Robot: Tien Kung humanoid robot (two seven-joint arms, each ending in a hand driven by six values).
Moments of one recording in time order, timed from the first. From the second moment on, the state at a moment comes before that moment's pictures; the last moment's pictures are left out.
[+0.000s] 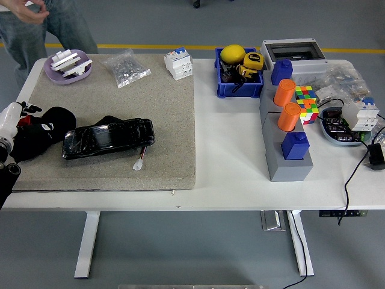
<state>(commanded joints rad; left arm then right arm) -0.46 0.34 -1.31 -0.80 1.84 0.15 0.16 0.16 -0.42 0.35 0.24 0.25 -0.02 -0.19</state>
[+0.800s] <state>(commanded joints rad) -0.50 0.32 -1.20 -0.72 1.86 0.23 0.21 0.16 -0.42 0.43 0.25 0.18 -0.02 -0.18</state>
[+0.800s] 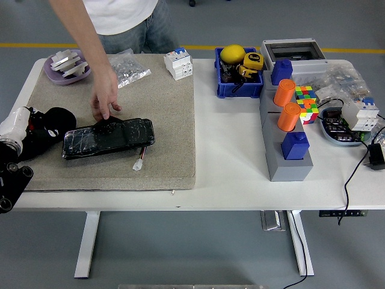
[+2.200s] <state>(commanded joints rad) -0.41 0.34 -1.23 -0.96 2.07 0.27 0.29 0.16 -0.43 0.47 0.25 0.16 -0.02 -0.18</state>
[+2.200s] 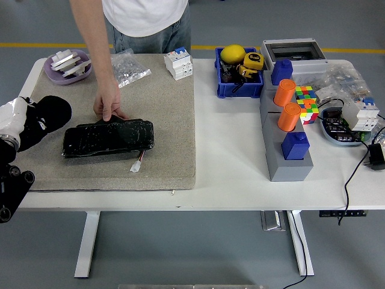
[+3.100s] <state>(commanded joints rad) -0.26 0.29 -1.17 -1.24 2.22 0.33 0.39 0.15 -0.43 0.45 0.24 0.19 -0.02 -0.18</state>
